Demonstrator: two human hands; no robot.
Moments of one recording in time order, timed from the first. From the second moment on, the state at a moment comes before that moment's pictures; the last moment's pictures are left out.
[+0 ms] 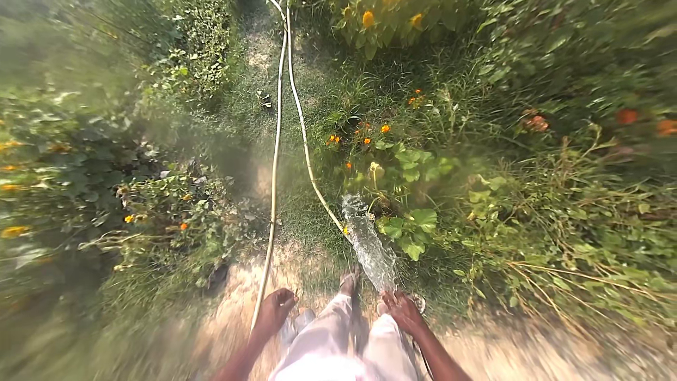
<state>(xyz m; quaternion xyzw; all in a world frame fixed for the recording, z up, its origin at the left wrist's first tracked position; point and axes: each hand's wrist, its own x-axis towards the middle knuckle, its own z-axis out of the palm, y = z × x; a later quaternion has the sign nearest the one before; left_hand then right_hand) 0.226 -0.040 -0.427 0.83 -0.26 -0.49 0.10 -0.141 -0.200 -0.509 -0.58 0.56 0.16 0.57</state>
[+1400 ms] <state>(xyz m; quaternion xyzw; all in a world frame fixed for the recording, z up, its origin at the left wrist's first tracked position) 0.167 -0.076 -0.423 0.81 -0.31 -0.49 0.05 -0.249 -0.159 -0.506 -0.55 0.59 0.06 0.59</state>
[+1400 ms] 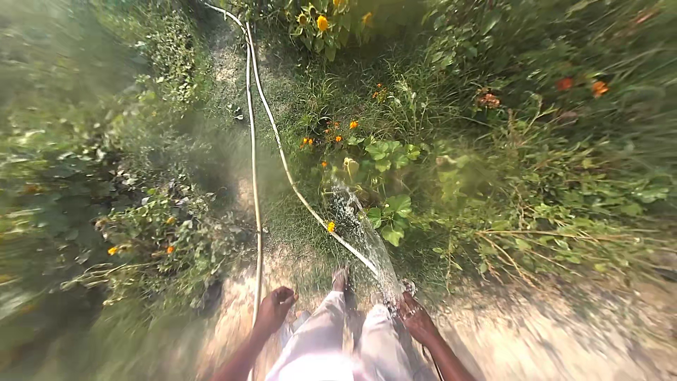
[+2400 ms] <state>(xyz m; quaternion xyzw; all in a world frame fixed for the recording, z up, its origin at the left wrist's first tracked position) 0.158 -0.103 -0.400 0.79 -0.37 -0.50 0.01 -0.268 -0.089 -0.527 -0.46 0.65 -0.05 0.61</state>
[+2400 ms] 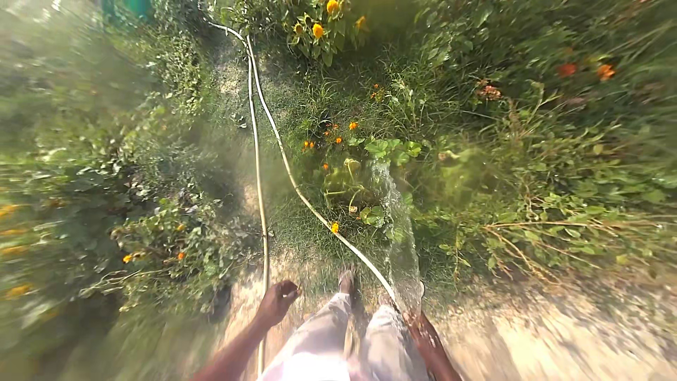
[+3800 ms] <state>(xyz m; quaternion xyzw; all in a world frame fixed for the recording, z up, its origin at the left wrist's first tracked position) 0.182 -0.067 -0.404 0.80 -0.33 -0.50 0.05 -0.221 -0.143 -0.537 -0.50 0.63 -0.05 0.59</state>
